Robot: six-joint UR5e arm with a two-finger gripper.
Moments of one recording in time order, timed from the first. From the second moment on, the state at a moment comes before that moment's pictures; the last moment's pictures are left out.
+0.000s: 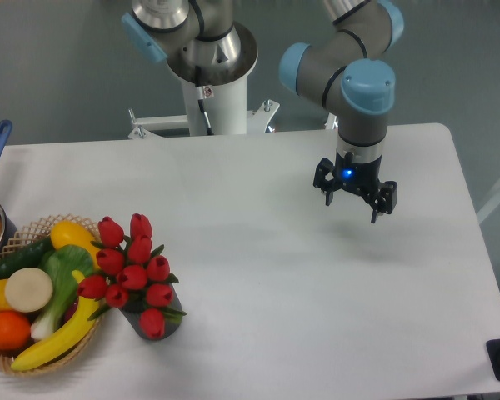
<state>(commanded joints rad) 2.76 -1.83 -1.93 -0.75 1.49 1.28</state>
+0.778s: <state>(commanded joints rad) 2.71 -1.79 -1.93 -0.68 1.19 1.17</state>
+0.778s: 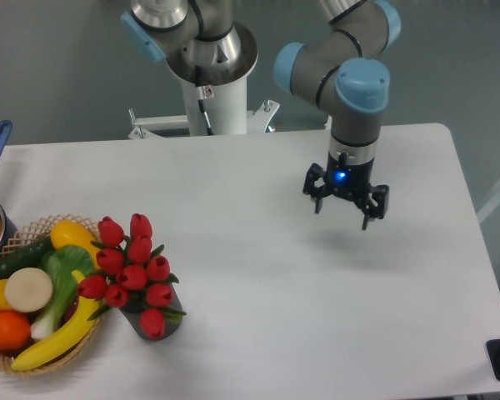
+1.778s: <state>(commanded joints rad) 2.59 -1.81 -1.93 -0.65 0.57 1.14</state>
